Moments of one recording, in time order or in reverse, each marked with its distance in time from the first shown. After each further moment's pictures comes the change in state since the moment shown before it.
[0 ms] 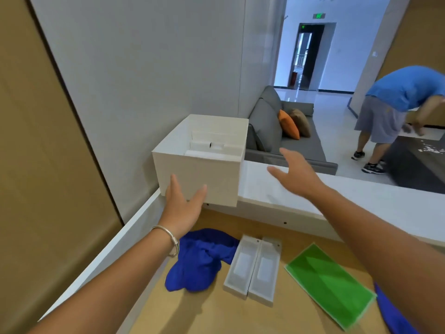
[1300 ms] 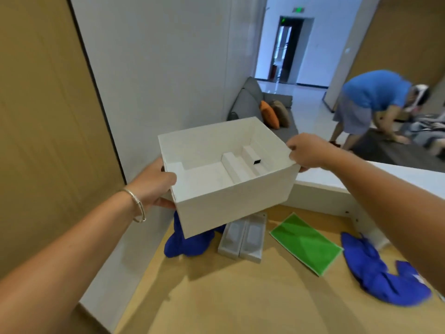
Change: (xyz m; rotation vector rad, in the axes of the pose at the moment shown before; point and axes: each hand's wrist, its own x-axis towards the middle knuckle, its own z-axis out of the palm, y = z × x) left_hand -0.047 0.003 -0.083 -0.164 -0.325 -0.082; right_hand -0.084 -0.053 -0.074 -0.336 -0.238 0.129
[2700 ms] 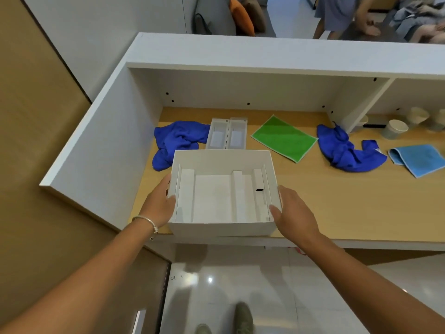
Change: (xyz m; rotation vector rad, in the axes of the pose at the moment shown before) left_hand -0.095 -0.239 0.058 0.436 -0.167 0.077; right_hand -0.279 0.035 0.302 0.304 0.032 0.282
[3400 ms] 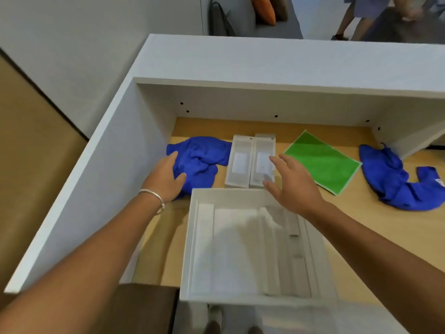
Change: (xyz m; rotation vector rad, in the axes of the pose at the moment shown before) left_hand 0.189 -0.016 -0.061 0.343 0.086 -0.053; right_hand 0.205 -0.078 0.004 -0.188 0.017 -0.231
